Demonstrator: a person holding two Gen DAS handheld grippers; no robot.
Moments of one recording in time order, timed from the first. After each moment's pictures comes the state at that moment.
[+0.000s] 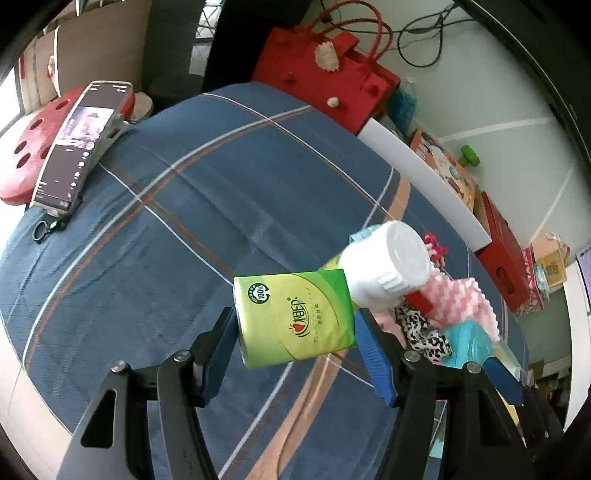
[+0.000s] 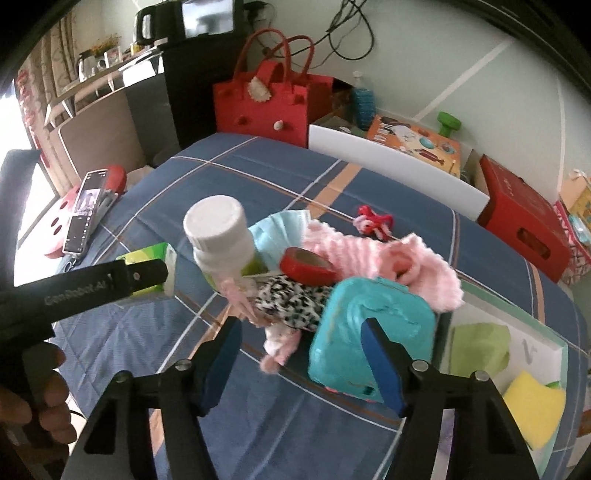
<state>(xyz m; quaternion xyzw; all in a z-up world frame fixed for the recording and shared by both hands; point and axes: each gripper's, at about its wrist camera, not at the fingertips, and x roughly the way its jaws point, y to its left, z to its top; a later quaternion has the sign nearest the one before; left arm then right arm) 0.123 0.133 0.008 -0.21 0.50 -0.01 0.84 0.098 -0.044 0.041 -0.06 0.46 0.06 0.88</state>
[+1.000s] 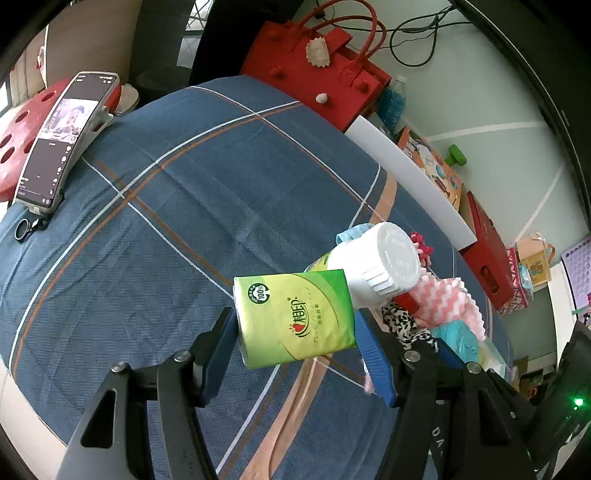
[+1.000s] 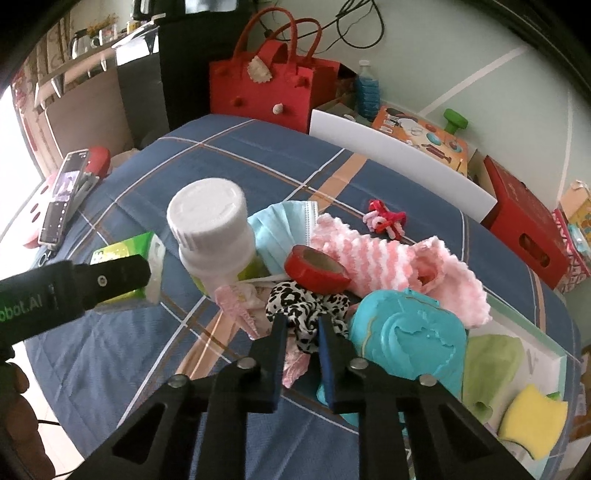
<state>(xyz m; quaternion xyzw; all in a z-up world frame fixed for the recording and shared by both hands) 0.129 0.135 0.004 -0.23 0.50 -0.05 0.83 0.122 -0.027 0.015 -0.08 0.48 0.04 0.87</state>
